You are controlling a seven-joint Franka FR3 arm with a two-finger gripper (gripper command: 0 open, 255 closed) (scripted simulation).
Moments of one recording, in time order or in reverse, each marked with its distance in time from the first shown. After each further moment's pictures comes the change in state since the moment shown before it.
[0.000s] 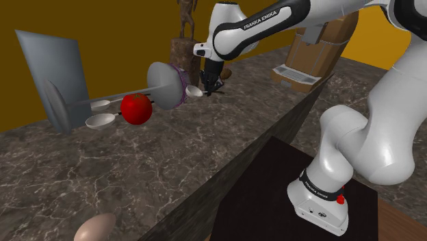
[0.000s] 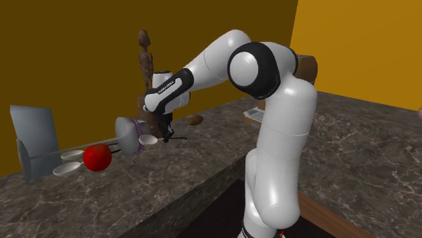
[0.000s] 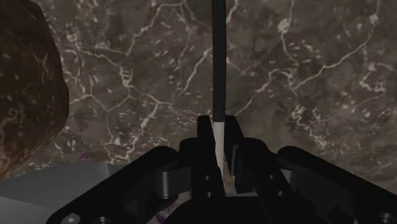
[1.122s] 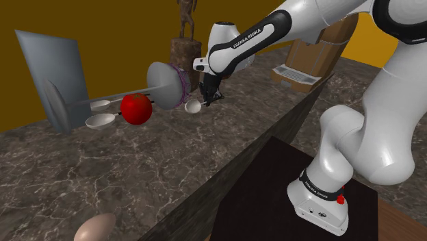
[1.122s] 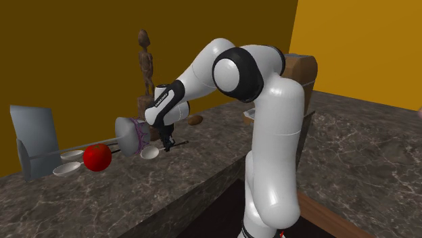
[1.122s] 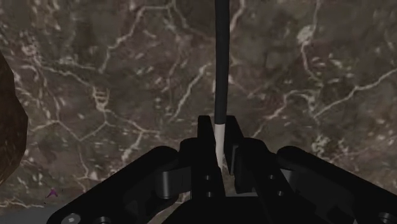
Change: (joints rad) arm 0.001 0.107 -0.012 -0.066 0.104 0.146 -0.076
